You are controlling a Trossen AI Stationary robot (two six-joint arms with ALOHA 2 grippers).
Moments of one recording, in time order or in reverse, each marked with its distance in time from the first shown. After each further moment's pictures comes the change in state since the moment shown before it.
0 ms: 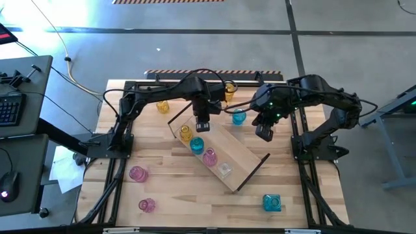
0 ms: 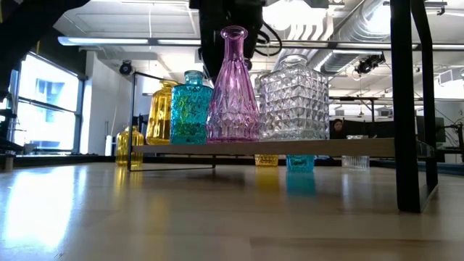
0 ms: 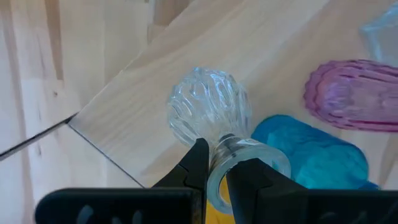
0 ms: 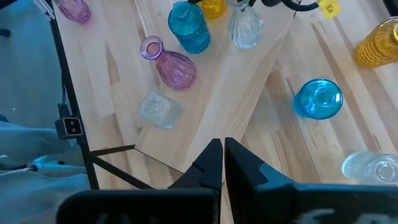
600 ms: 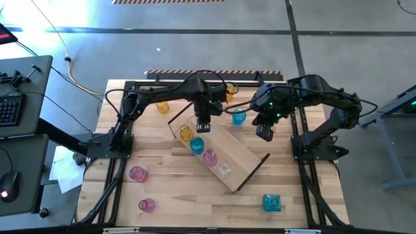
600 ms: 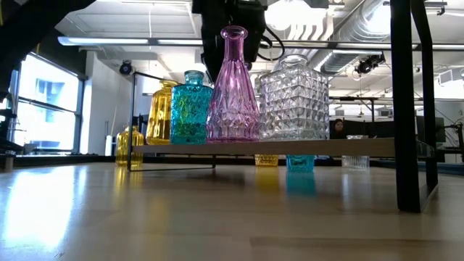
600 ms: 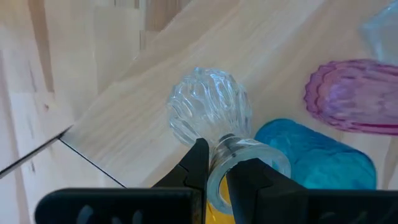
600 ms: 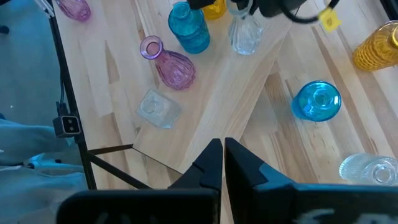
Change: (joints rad) left arm -0.003 0.021 -0.001 0.013 0.023 0.040; right arm 0.000 0.000 0.000 0.001 0.000 -0.018
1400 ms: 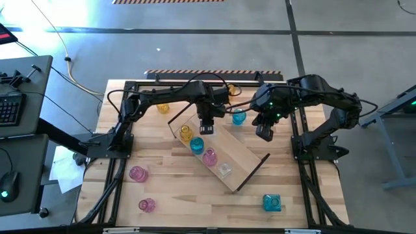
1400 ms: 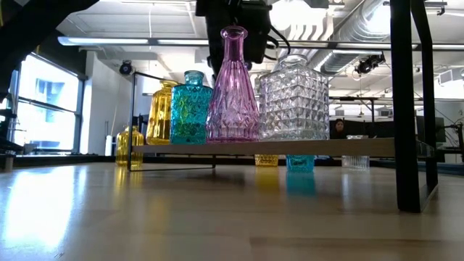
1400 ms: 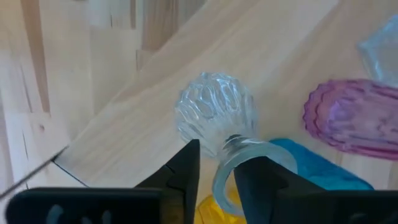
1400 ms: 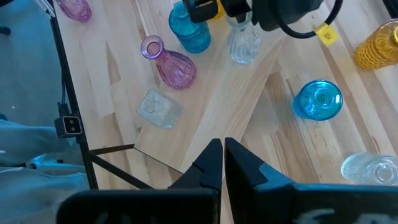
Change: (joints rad) left arm -0.019 0.021 0.001 0.065 -0.001 -0.017; right arm 0.000 0.000 0.000 0.000 -0.003 0.007
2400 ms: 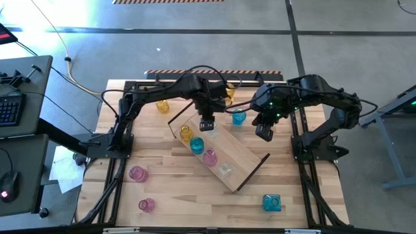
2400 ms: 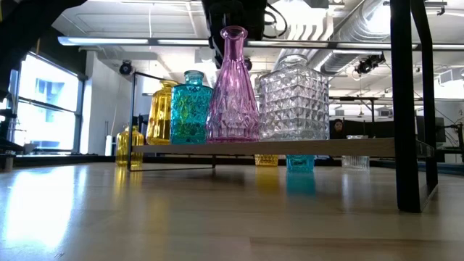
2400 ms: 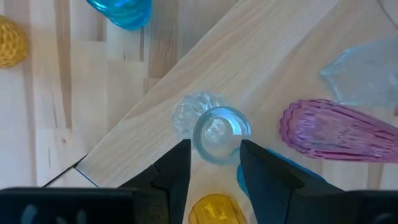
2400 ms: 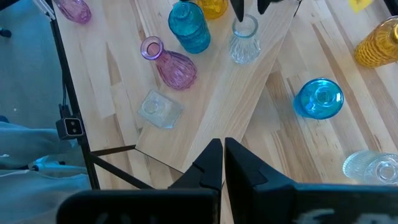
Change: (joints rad) left arm 0.007 -0.057 0.073 -0.014 0.020 -0.010; right arm 0.000 0.000 0.000 0.000 0.000 0.013
